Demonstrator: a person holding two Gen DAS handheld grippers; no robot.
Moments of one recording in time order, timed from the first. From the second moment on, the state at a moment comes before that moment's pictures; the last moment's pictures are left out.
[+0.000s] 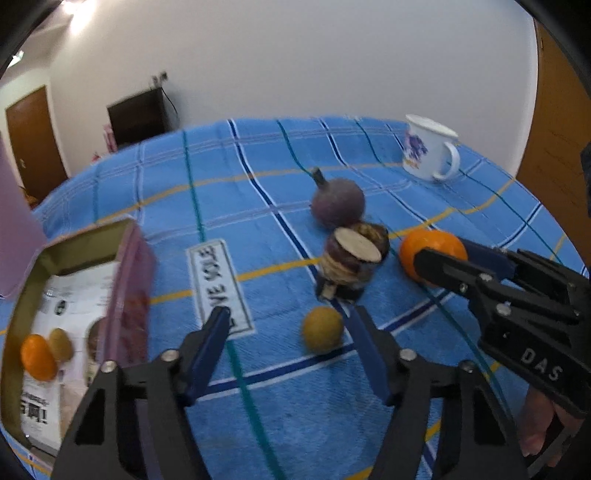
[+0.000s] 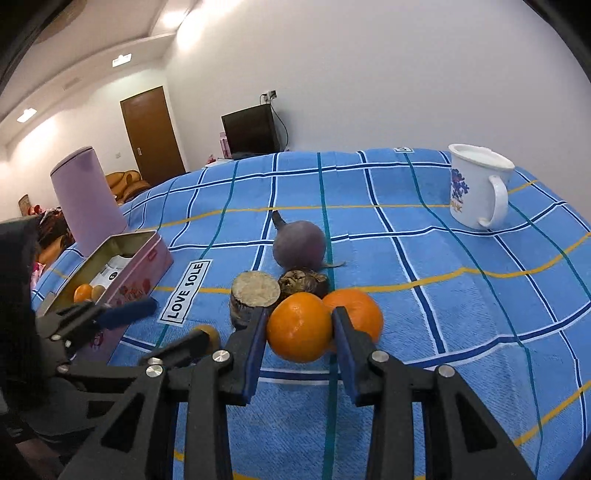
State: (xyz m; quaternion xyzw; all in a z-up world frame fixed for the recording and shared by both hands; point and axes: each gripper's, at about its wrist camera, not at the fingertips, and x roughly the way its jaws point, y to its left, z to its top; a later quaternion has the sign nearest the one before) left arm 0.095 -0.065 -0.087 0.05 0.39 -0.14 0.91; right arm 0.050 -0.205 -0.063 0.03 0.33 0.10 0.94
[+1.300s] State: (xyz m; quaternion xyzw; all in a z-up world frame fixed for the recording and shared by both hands) left arm 0.072 -0.045 -0.066 0.01 0.31 -0.11 0.94; right arm 0.038 -0.194 -0.057 0.01 0.30 0.14 0.94
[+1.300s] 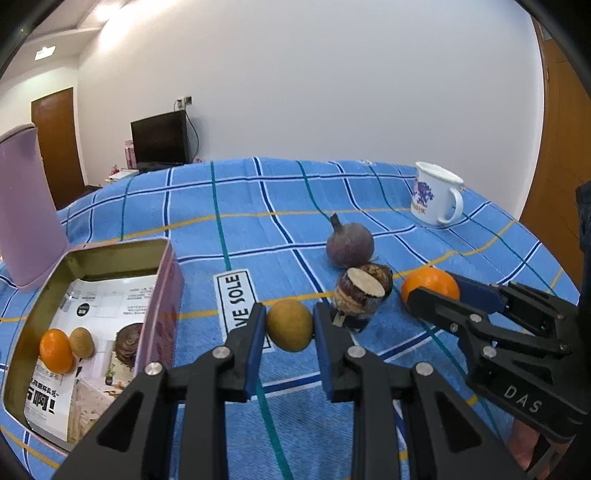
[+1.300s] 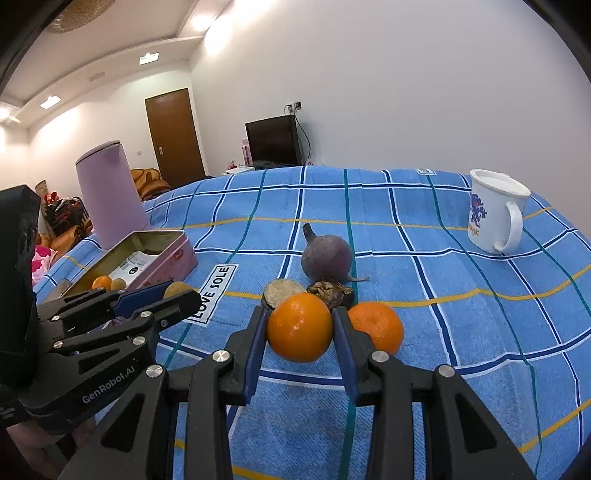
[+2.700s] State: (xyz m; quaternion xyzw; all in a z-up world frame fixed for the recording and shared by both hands) left arm 0.042 -0.041 -0.048 0.01 0.22 -0.09 0.97; right arm 0.009 -0.189 -0.042 -0.01 0.22 0.15 0.96
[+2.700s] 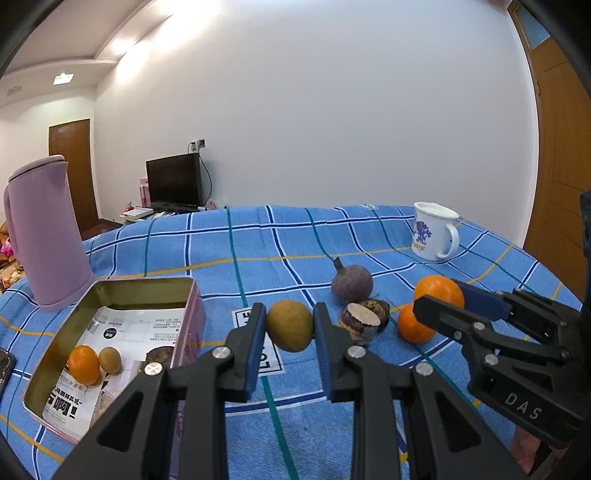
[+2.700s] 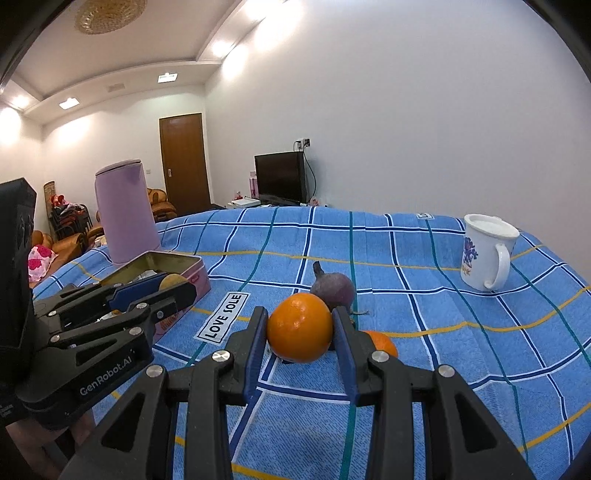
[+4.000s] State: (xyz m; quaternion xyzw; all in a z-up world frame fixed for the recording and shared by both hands) left arm 0.021 -0.034 -0.040 0.00 0.16 -0.06 0.98; right arm -0.011 -0.185 -0.035 -0.02 0.16 0.16 0.97
